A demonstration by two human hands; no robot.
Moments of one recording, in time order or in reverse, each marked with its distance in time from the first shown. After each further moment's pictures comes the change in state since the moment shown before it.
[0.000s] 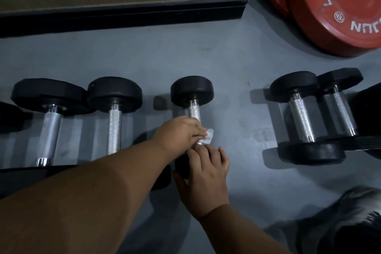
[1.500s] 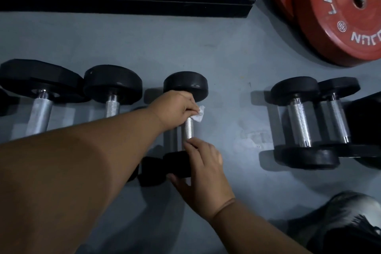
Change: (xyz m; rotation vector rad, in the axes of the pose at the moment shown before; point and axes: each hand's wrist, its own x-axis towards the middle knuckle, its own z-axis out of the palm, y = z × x) left_hand 0.037 -0.034 -0.035 -0.025 0.075 0.117; right_hand 0.008 0.006 -0.010 0.139 -0.222 -0.073
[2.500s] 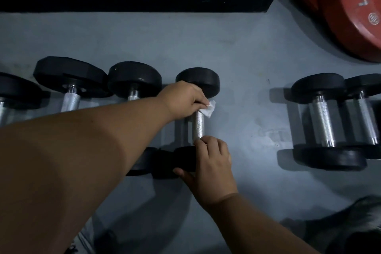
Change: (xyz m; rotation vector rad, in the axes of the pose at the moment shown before) left_hand -0.007 -0.006 -0.030 0.127 -0.123 -0.054; right_hand 0.010 -0.024 0.012 -0.106 -0.067 0.097
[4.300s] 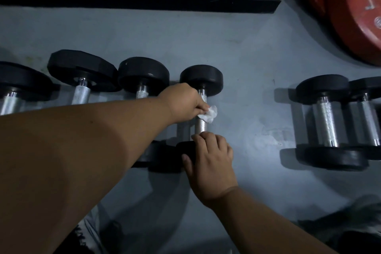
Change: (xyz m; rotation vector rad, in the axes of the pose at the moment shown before) left_hand -0.024 0.008 -0.009 0.213 -0.131 -0.151; right_hand -0.004 -0.015 -0.001 -0.026 0.059 -0.057
